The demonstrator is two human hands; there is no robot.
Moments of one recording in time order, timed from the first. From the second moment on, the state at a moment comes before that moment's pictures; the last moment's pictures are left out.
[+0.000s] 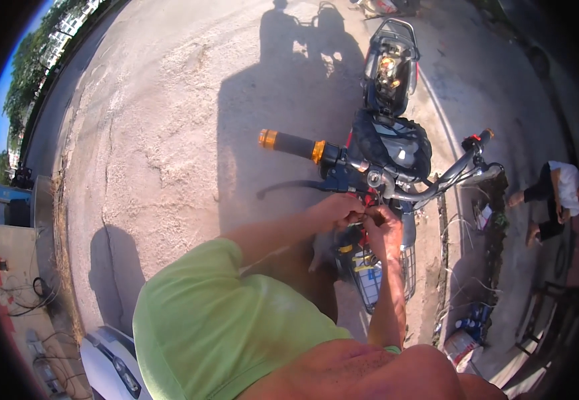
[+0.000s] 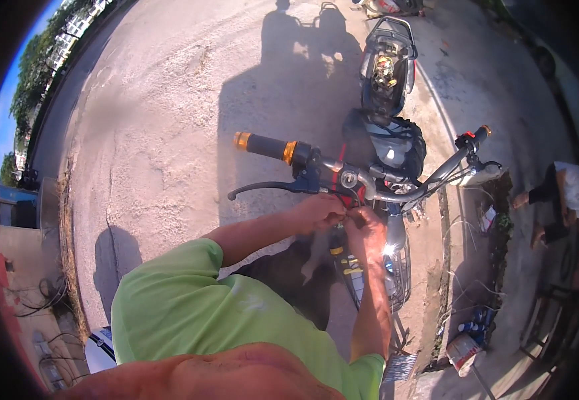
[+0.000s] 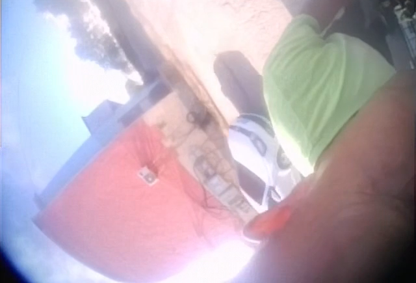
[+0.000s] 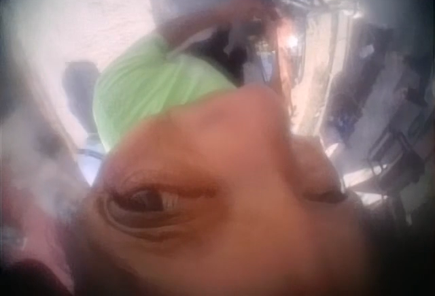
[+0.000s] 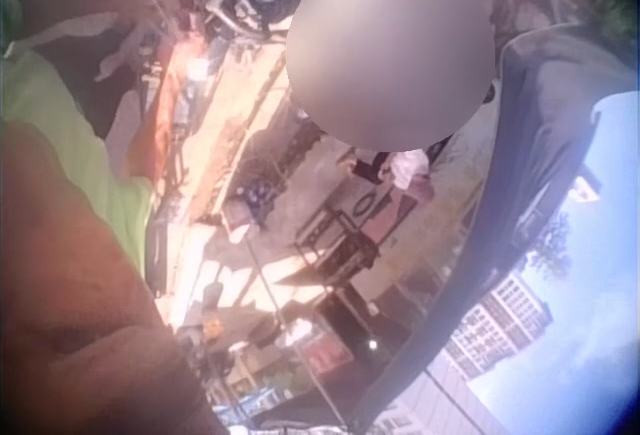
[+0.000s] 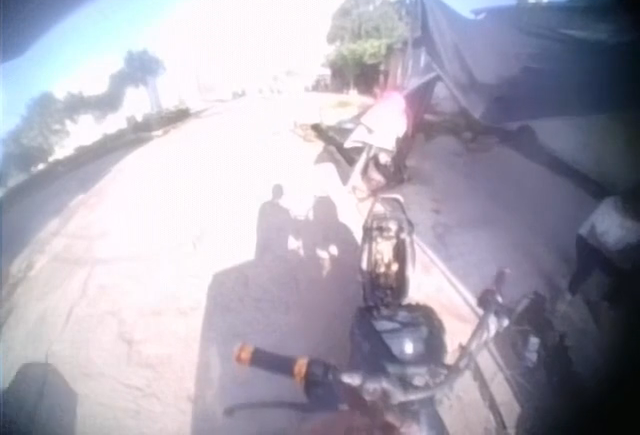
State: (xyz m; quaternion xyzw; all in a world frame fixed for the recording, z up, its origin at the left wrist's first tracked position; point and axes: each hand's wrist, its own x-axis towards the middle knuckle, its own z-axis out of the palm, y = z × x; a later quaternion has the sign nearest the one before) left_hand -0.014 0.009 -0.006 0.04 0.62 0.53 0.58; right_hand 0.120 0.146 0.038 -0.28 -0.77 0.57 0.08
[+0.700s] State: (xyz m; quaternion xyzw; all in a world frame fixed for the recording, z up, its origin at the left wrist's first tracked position) left_hand 0.009 0.001 0.023 0.47 0.75 0.46 0.07; right_hand 0.122 0.179 0.020 -0.23 -0.71 0.67 -0.02
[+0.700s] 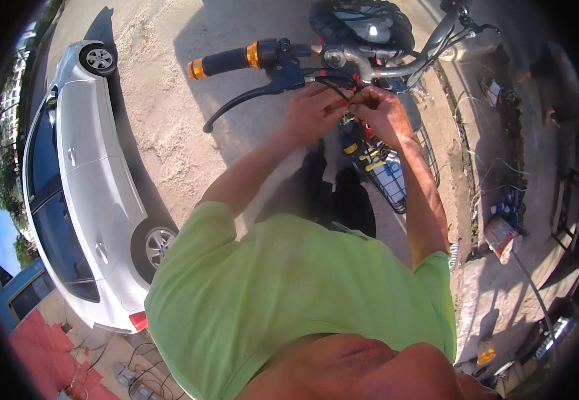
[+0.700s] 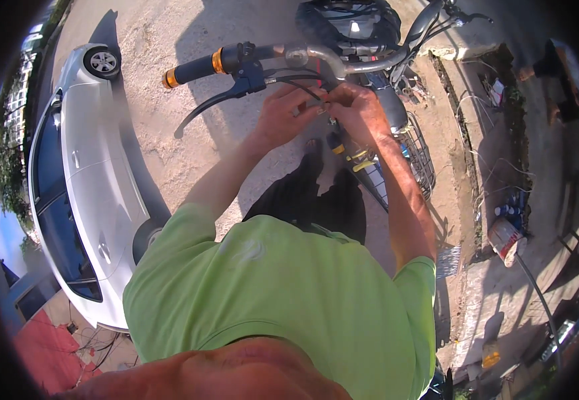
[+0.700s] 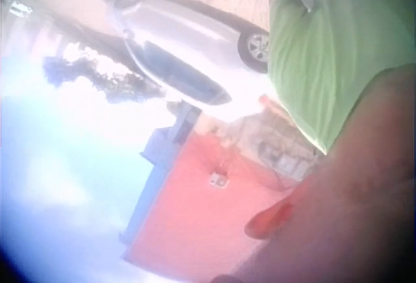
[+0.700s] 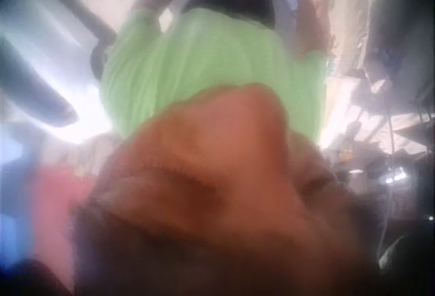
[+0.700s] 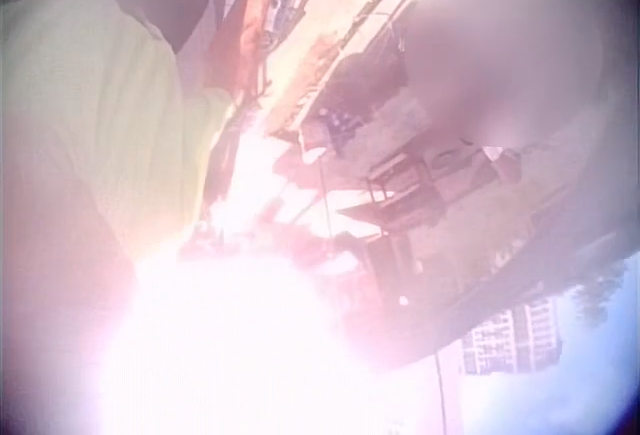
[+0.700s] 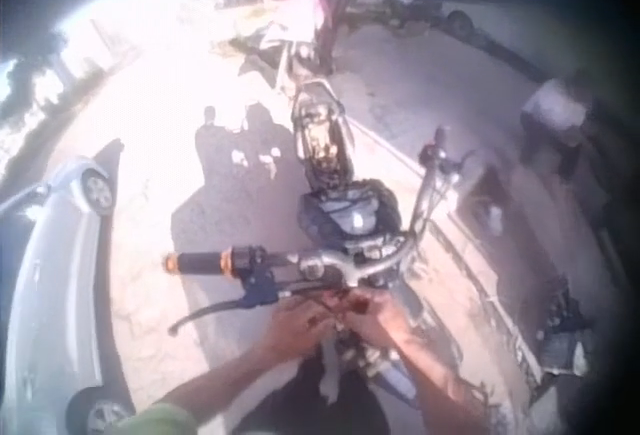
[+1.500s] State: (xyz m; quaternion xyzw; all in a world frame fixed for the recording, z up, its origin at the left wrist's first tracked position) left_hand 0.012 0.006 0.029 0.36 0.80 0.45 0.19; right_hand 0.122 0.173 0.031 -0.24 -0.73 0.64 -0.01
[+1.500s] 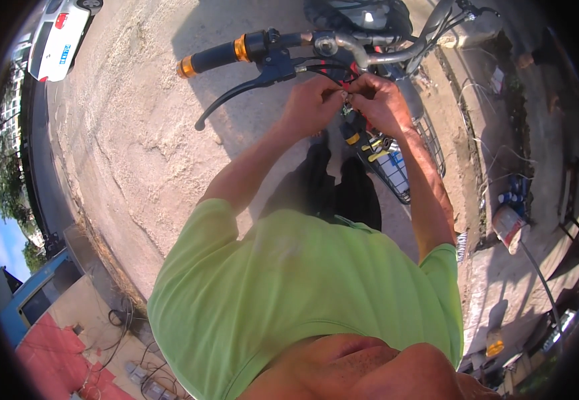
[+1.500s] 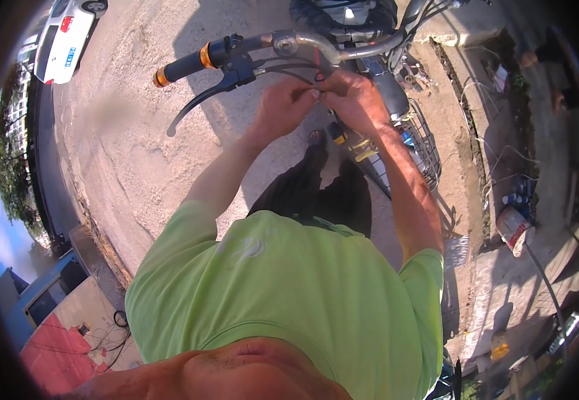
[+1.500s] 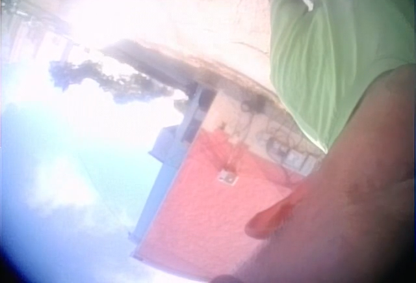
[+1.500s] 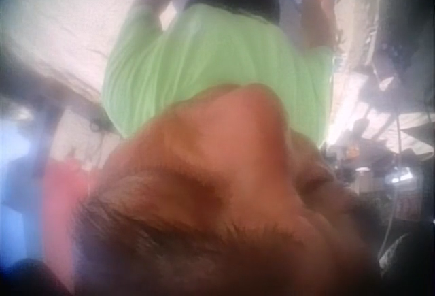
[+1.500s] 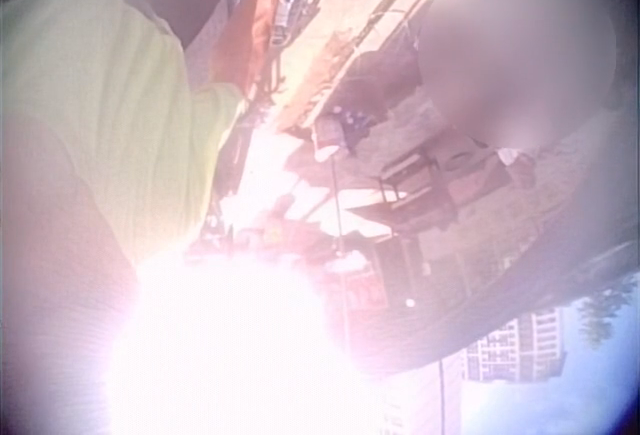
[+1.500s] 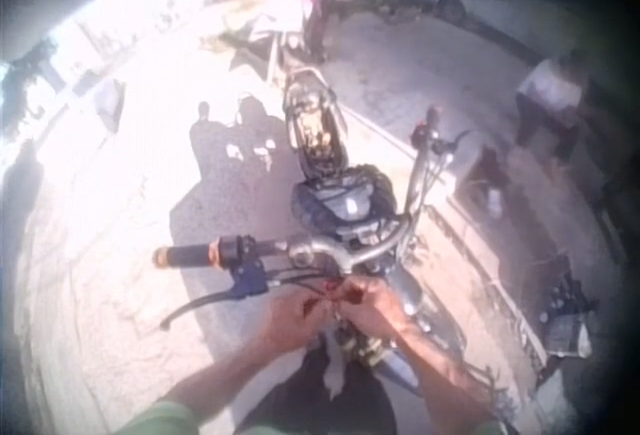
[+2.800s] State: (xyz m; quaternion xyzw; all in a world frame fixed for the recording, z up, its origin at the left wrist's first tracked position) left_hand 0.006 -0.005 0.028 0.30 0.73 0.54 0.27; right_hand 0.125 0.173 0.013 -0.20 -0.76 0.62 0.03
